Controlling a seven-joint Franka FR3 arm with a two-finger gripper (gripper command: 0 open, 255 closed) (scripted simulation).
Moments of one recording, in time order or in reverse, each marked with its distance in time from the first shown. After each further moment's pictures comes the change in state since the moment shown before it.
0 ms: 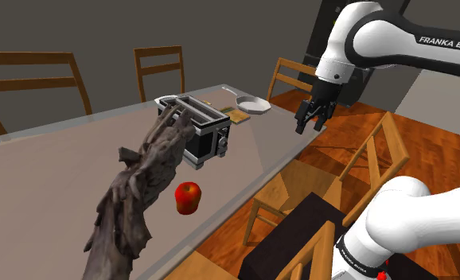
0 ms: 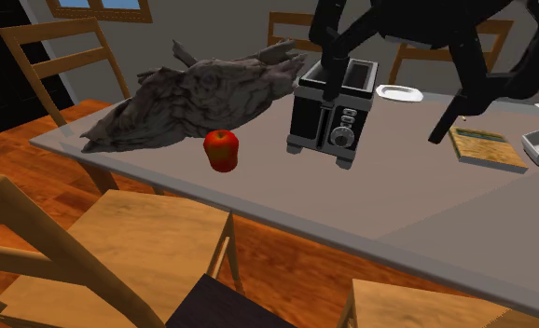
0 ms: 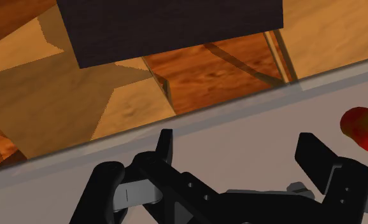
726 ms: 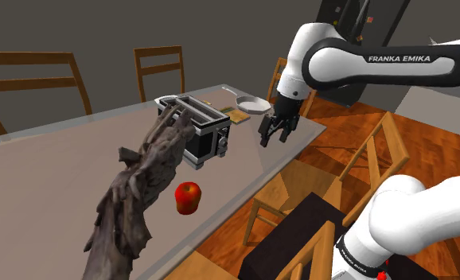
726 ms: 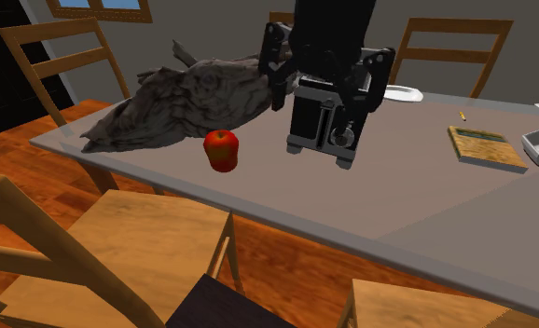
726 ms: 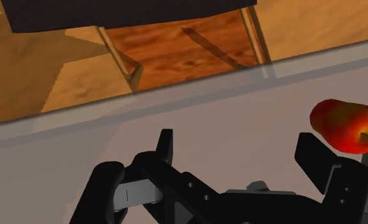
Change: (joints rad) arm 0.083 0.180 0.124 -0.028 0.097 0.248 0.060
